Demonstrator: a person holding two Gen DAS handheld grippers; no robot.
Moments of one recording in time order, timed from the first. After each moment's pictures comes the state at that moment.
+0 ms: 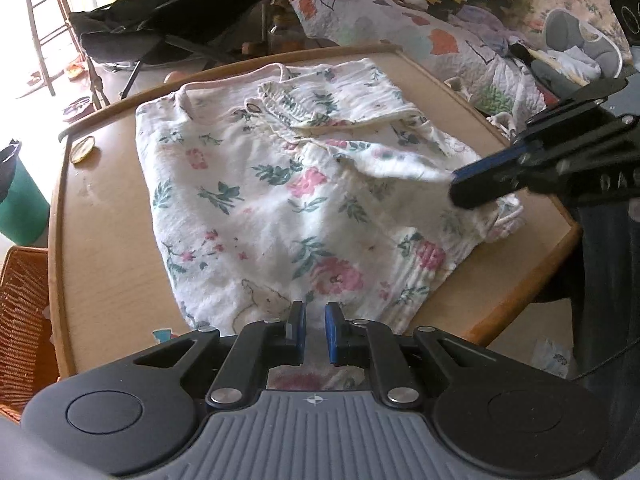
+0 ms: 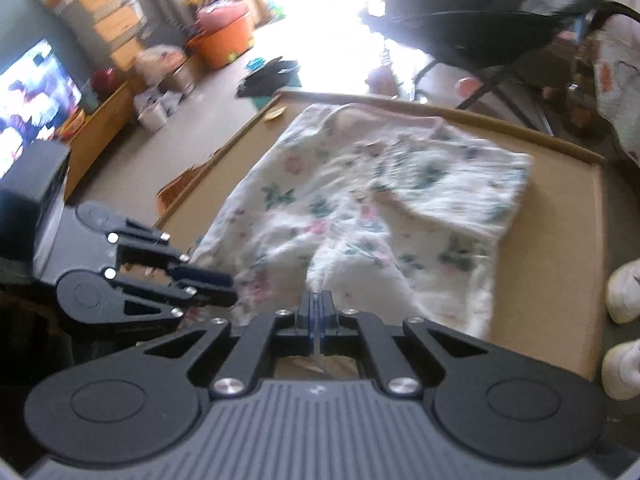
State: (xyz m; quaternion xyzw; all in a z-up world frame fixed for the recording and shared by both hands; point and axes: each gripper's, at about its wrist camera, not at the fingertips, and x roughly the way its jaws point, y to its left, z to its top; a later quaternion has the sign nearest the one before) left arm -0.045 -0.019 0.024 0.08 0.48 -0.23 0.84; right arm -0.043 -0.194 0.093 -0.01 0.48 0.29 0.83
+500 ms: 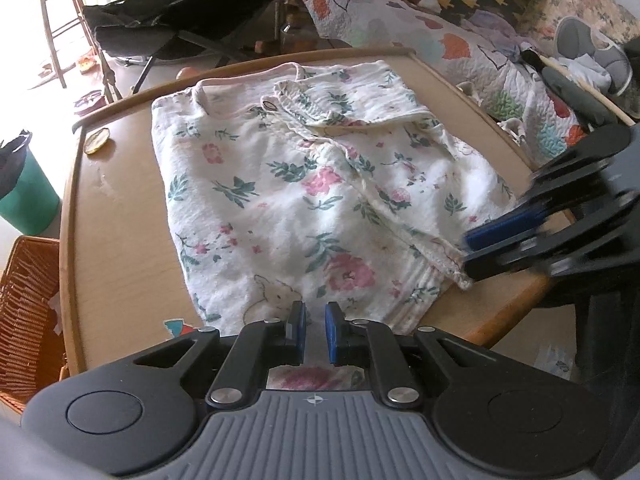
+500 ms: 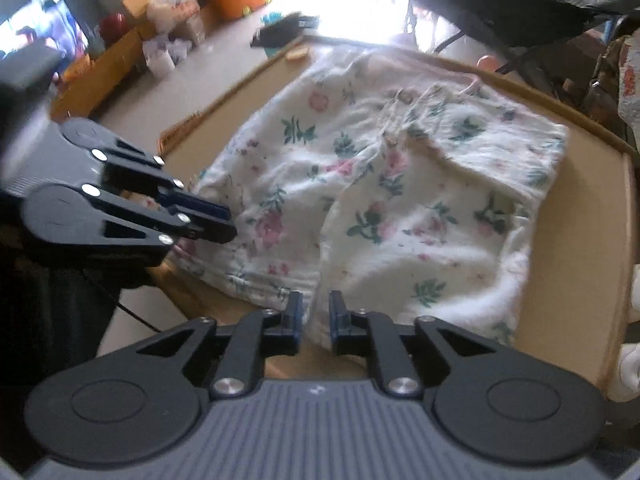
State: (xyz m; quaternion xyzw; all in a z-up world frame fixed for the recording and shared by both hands) left arm -0.047 -0.013 0.026 0.07 0.48 -0.22 0.85; right arm -0.060 -0.192 0.076 -0.04 0.50 0.30 0.81
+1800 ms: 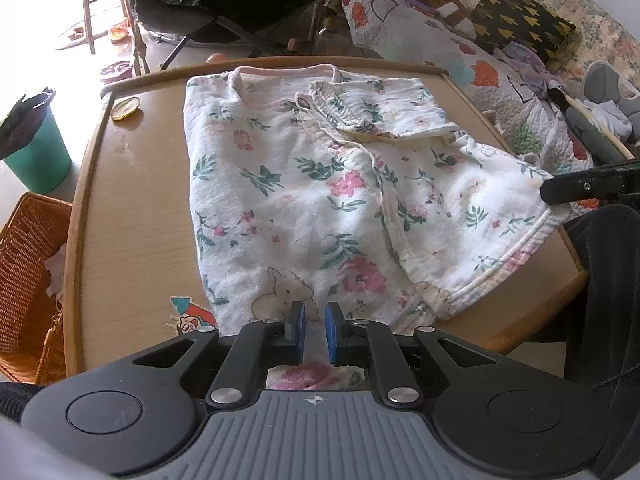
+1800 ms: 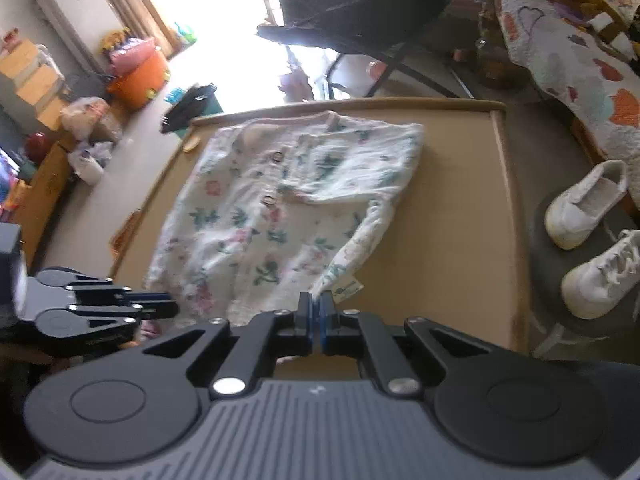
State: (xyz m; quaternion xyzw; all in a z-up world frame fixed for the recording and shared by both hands) left arm -0.046 0.003 0.022 0.01 0.49 -0.18 0.85; right arm -0.052 -0.256 0.110 0.08 0.50 0.15 0.85
